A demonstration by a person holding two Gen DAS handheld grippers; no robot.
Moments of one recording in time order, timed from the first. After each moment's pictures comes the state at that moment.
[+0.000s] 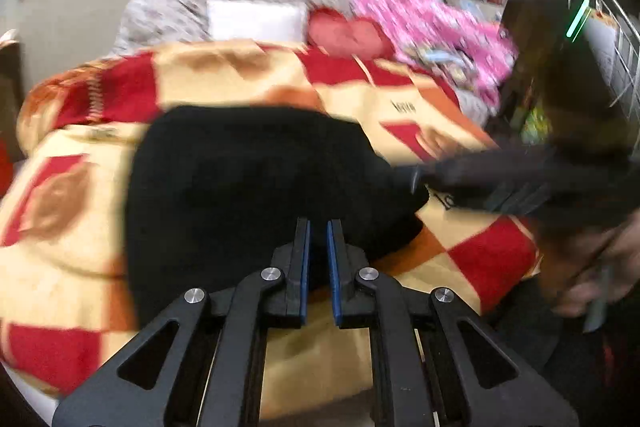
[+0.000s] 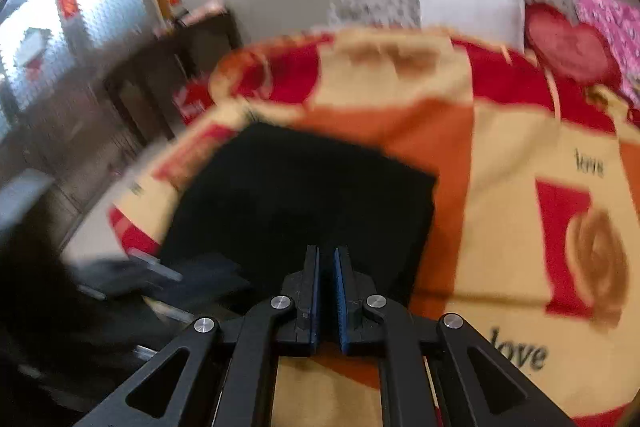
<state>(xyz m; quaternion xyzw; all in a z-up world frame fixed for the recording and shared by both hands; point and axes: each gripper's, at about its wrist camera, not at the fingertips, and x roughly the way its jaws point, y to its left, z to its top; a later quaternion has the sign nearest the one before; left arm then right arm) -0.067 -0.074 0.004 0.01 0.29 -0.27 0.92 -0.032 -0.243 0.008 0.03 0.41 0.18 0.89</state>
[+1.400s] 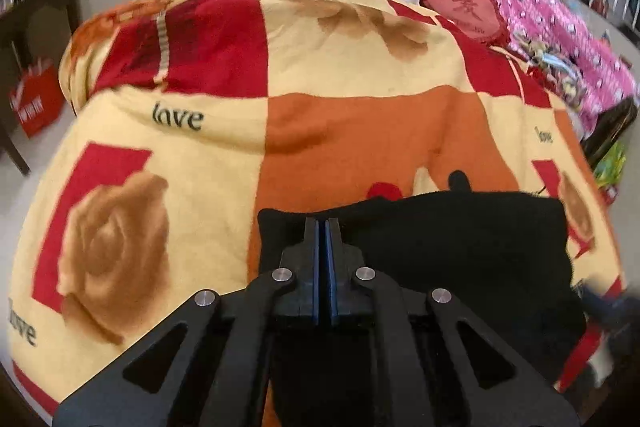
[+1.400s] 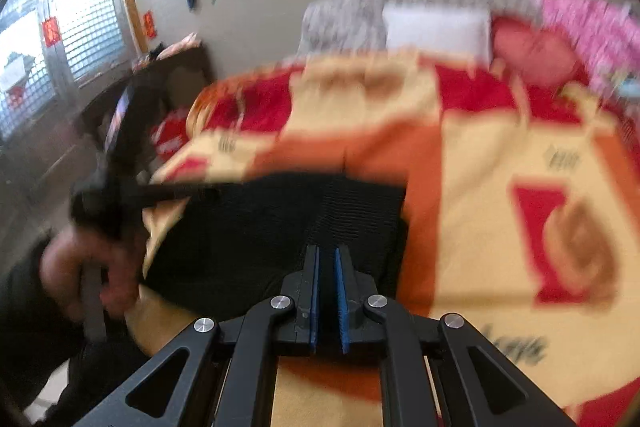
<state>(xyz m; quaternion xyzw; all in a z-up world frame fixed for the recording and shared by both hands) 0.092 -0.045 -0.009 0.00 0.43 -0.13 0.89 -0.040 -0.230 0.032 0.05 0.32 0.13 0.94</state>
